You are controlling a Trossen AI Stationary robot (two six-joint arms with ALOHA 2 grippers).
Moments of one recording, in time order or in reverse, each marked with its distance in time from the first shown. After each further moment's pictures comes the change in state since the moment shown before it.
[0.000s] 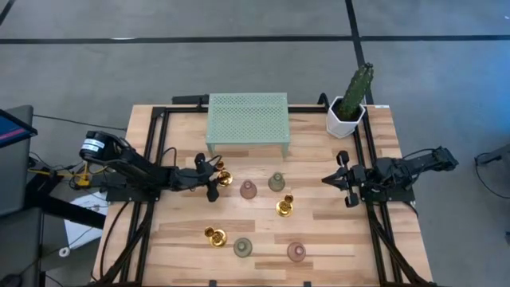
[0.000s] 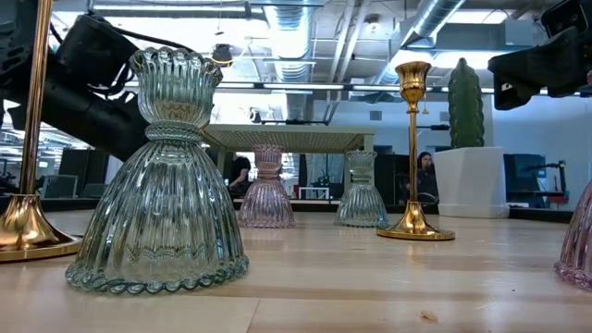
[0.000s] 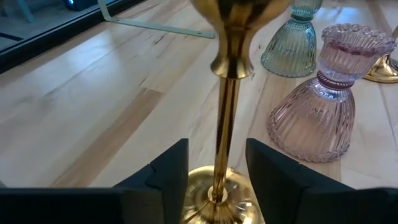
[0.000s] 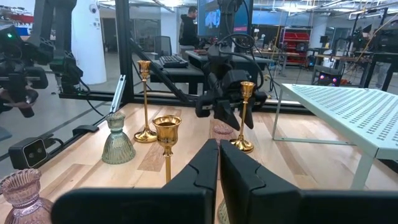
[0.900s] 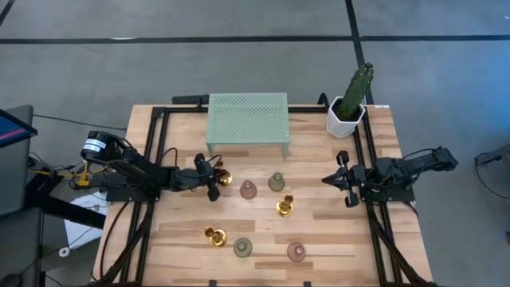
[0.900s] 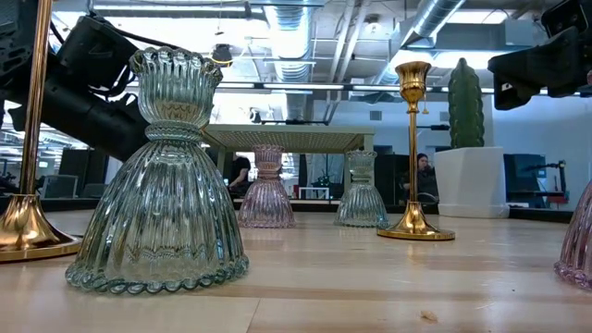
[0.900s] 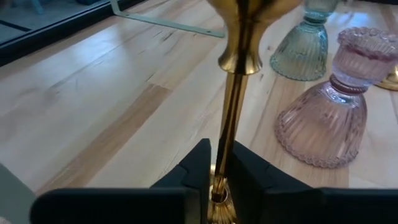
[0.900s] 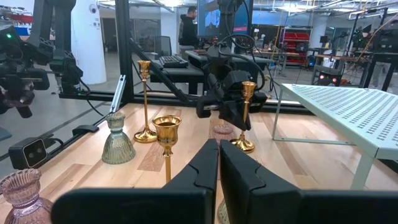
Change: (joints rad) left arm 0.000 0.010 0.002 -0.002 -0.029 -0.050; right arm 0.000 0.000 0.000 0.000 0.000 0.000
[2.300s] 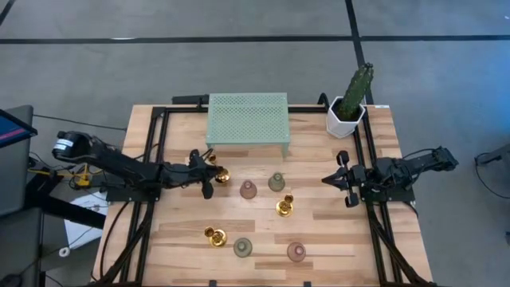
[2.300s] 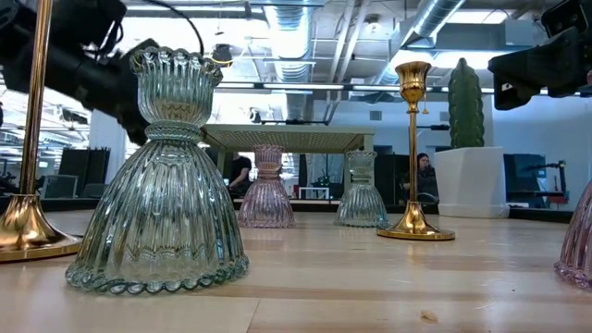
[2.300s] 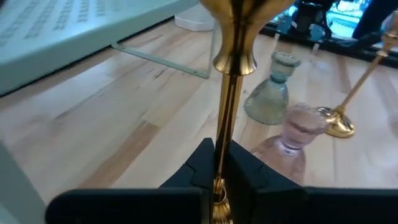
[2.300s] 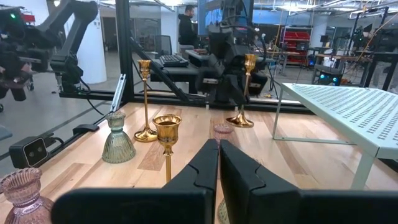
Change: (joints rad) left arm -0.033 -0.416 0.061 -0.399 0.010 -0.049; right arm 0.000 0.000 0.001 -0.007 0.000 0.000
